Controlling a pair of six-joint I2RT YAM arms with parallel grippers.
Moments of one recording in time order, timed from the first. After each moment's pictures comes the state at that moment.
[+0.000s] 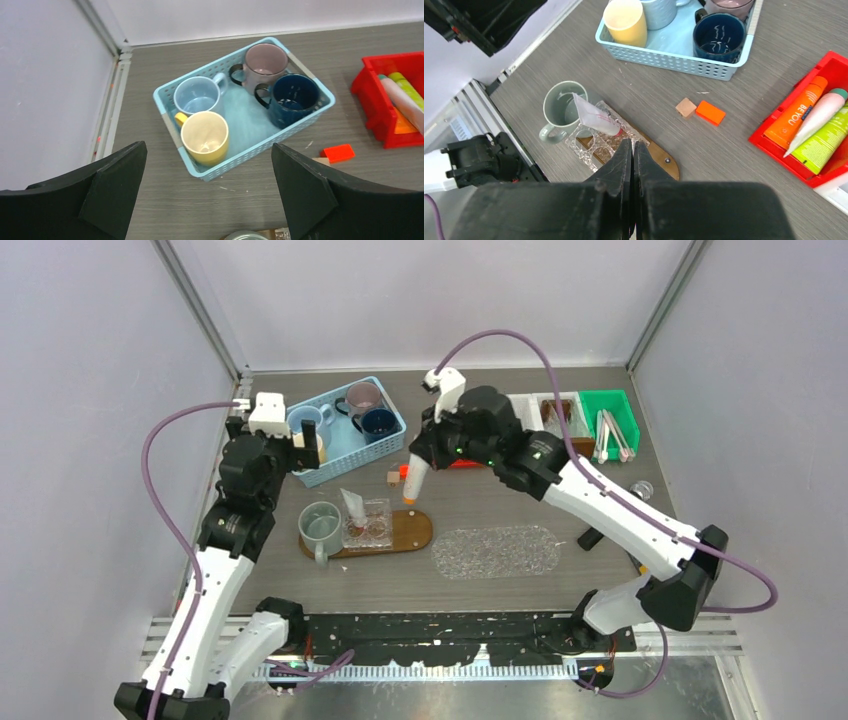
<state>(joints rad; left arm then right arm) -0.24 0.82 0.94 -0.28 -0.22 0.07 0.82 1.40 1.48 -0.45 -0.05 0.25</state>
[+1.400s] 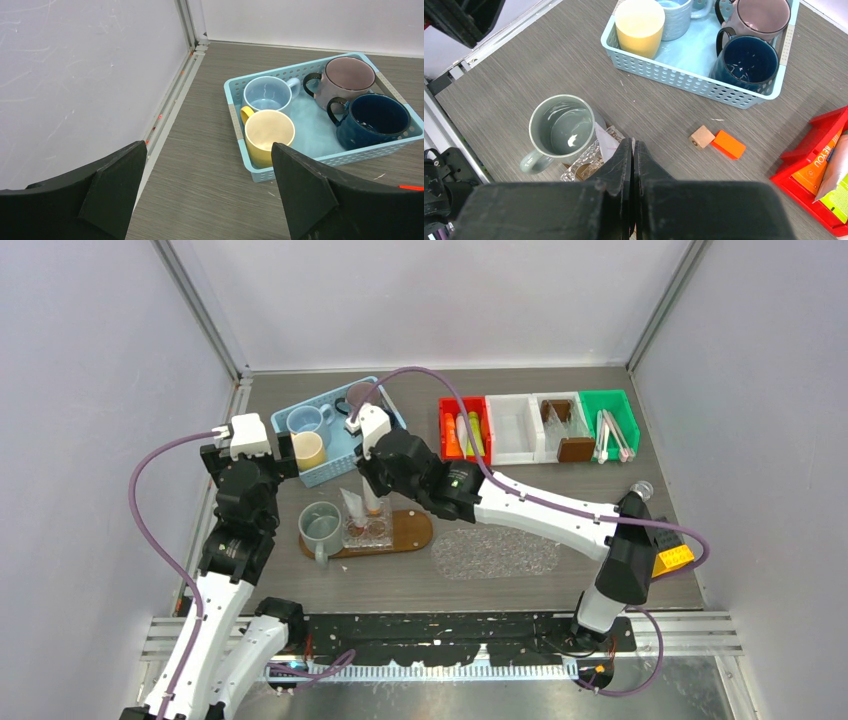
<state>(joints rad) -0.22 0.67 0.78 -0.20 -0.55 0.08 1.11 1.68 1.54 -0.26 0.27 0.14</state>
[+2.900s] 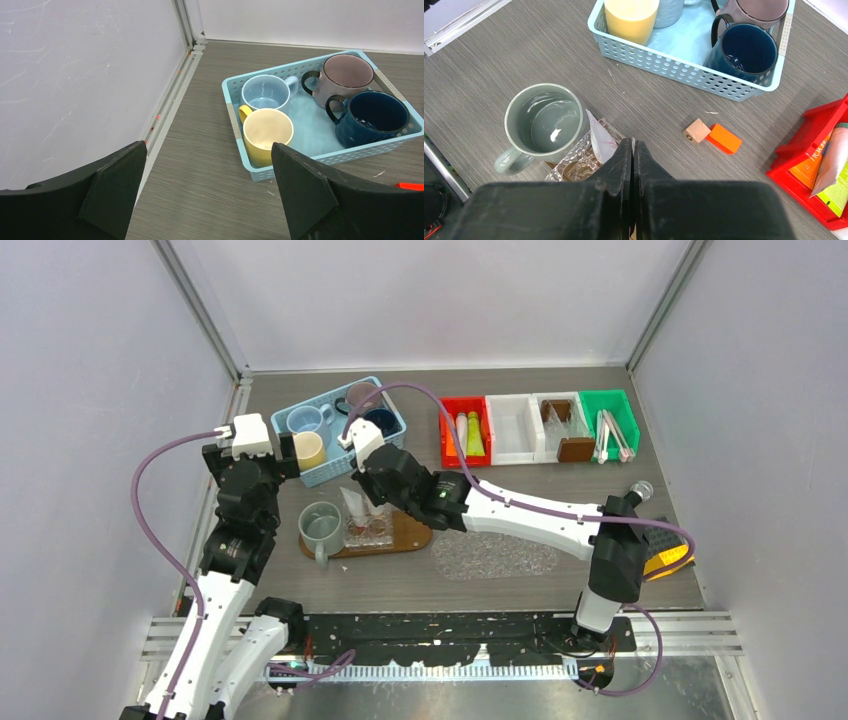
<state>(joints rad) -0.22 0.67 0.77 -0.19 -0.54 0.08 1.15 1.72 1.49 -0.21 0.35 0.10</state>
